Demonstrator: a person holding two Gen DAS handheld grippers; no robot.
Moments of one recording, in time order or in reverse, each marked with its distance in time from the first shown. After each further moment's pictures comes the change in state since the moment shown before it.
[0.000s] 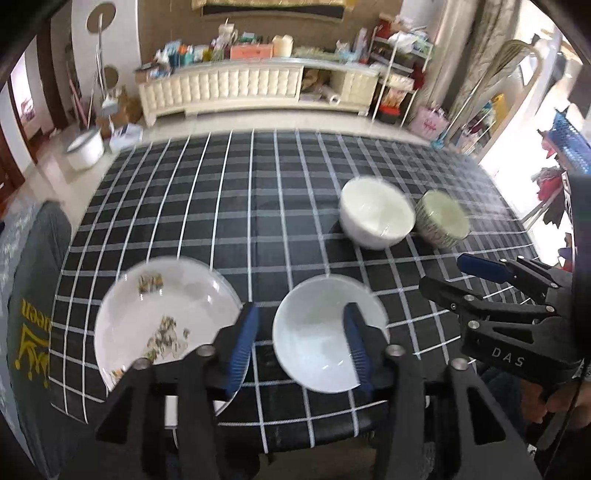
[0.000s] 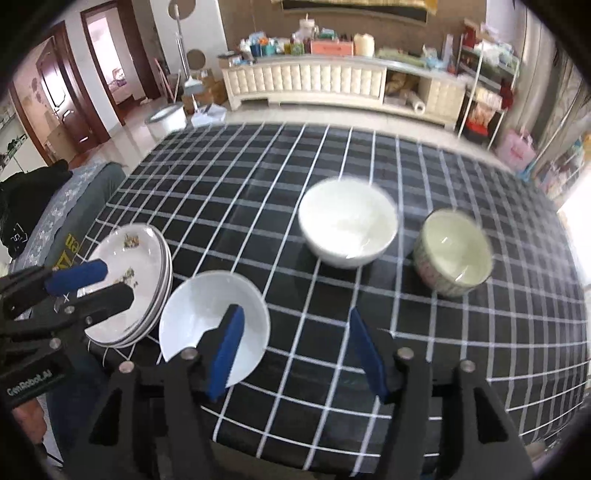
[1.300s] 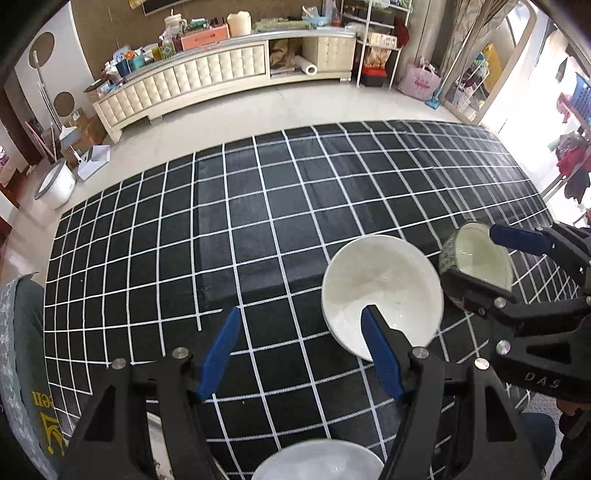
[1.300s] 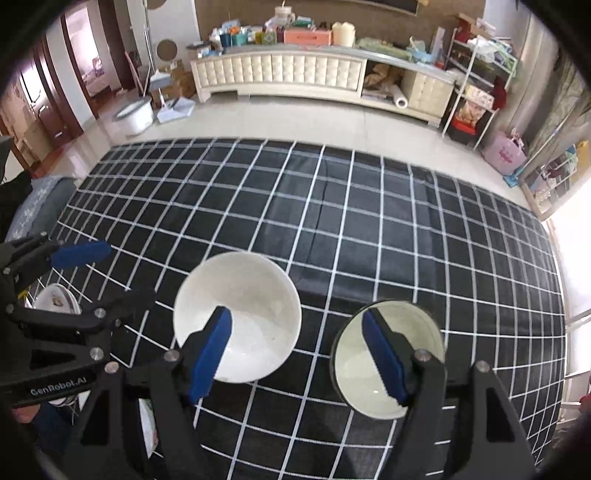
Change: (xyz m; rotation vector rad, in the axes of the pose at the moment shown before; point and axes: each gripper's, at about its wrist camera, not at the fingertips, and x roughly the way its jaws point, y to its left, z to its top) left arm 0.155 -0.045 0.140 0.152 0.166 0.033; right arm 0.097 -0.084 0.089 -0.009 0.123 -0.073
